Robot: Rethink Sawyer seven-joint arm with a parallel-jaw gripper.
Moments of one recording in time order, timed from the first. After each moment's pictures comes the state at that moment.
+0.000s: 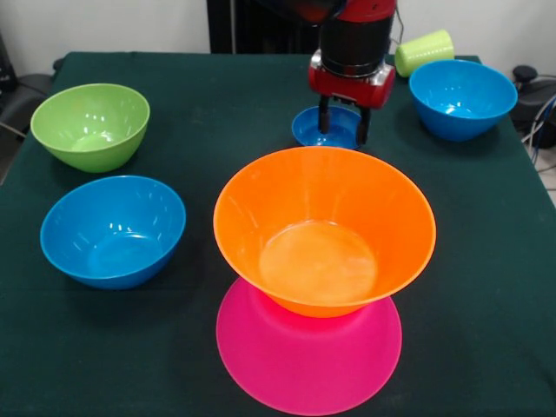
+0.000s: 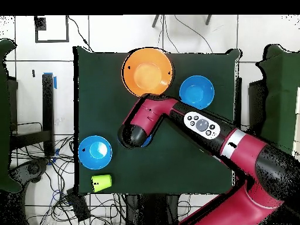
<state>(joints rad) -1.07 0.25 -2.28 -1.83 1.11 0.98 3.24</state>
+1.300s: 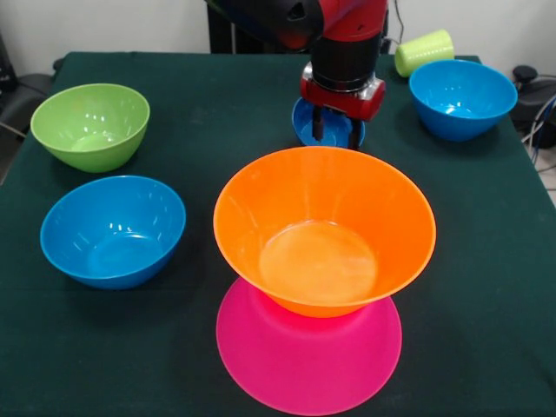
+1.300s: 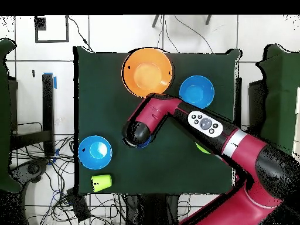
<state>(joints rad) -1.09 0.29 -2.30 -1.80 1.14 0.98 3.23</state>
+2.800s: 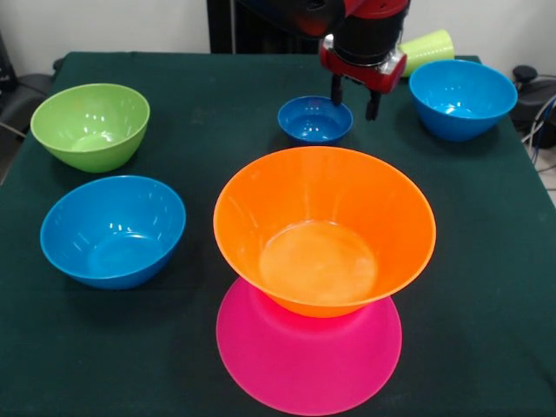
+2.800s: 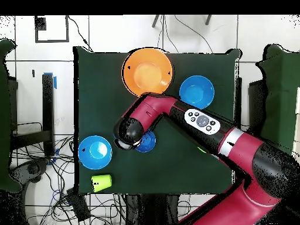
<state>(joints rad) -1.06 0.27 -2.29 -1.81 1.30 1.07 3.23</state>
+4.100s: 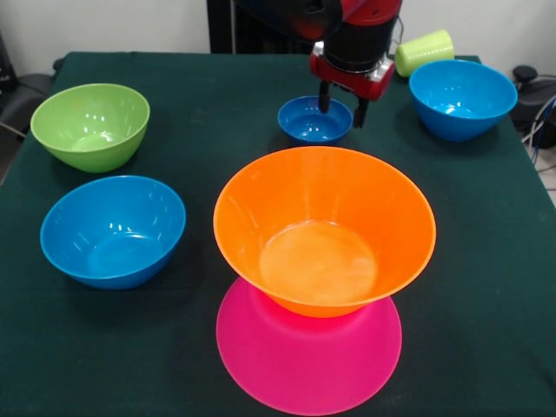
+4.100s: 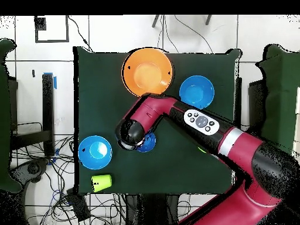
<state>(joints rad) -1.06 0.26 -2.31 -1.81 1.25 1.07 3.23</state>
